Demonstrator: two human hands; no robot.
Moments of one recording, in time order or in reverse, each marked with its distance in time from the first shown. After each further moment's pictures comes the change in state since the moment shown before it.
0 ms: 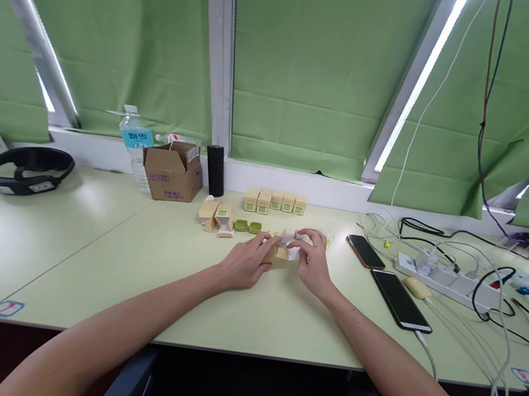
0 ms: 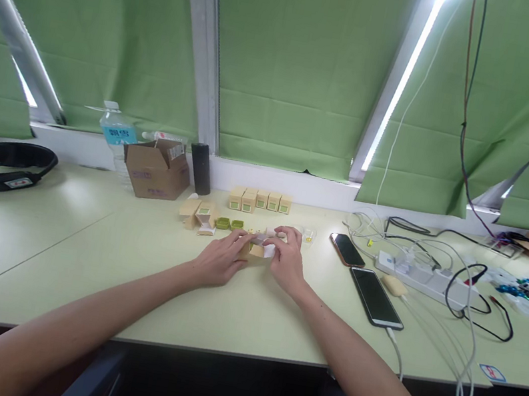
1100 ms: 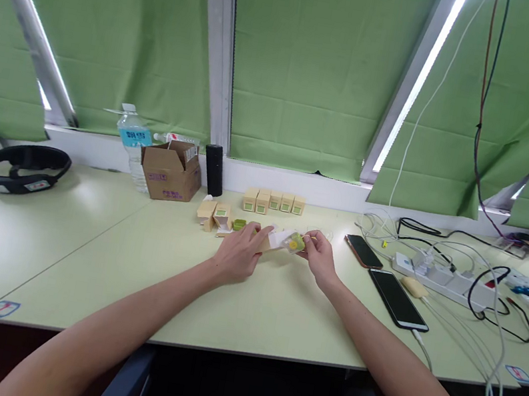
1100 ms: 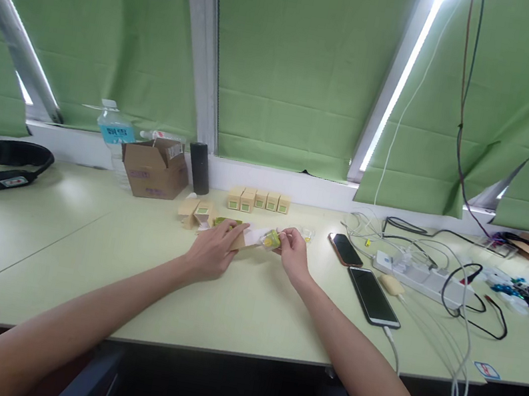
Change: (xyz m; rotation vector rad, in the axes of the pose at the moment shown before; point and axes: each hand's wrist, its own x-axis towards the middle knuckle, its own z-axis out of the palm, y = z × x) left_hand 0.000 -0.008 -0.010 0.128 0.156 -0.035; right_hand 0.015 0.009 -0.001 0.661 0.091 0.537
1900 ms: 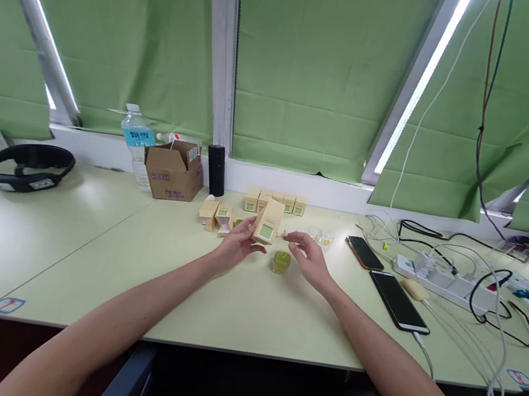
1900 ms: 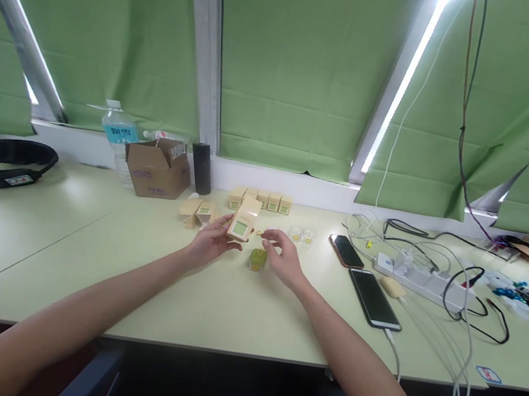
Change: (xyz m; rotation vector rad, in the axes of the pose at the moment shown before) left_hand 0.015 -0.018 0.014 -1.840 0.039 -0.418; right_hand -0.014 -0.014 0.009 -0.286 -0.250 -0.156
